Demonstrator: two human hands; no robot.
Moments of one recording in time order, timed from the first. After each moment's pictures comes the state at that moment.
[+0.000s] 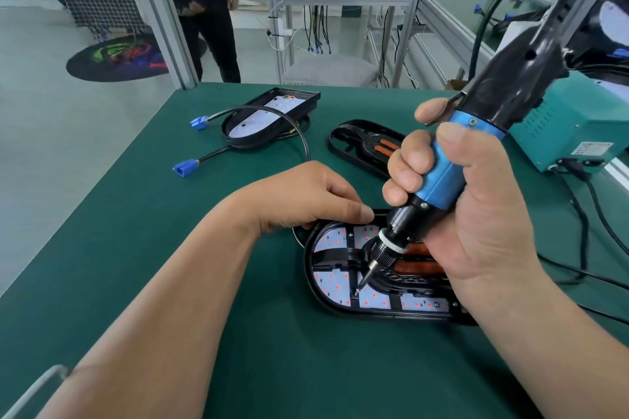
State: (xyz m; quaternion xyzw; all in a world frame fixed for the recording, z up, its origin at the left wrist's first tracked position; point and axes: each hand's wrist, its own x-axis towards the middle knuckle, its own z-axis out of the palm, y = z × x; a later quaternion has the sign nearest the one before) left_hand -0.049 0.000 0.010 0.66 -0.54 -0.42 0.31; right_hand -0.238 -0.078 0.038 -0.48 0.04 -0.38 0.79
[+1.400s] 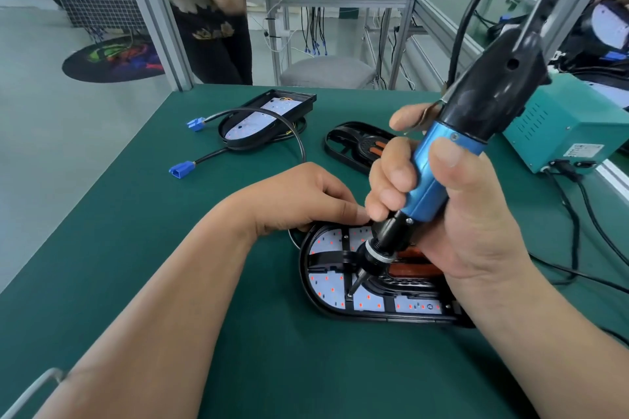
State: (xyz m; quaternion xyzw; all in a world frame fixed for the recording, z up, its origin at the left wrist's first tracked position) left_hand -0.050 -0.001 0.009 0.65 -0.54 -0.42 0.32; right_hand -0.238 -0.084 0.031 -0.54 -0.05 -0.31 0.78
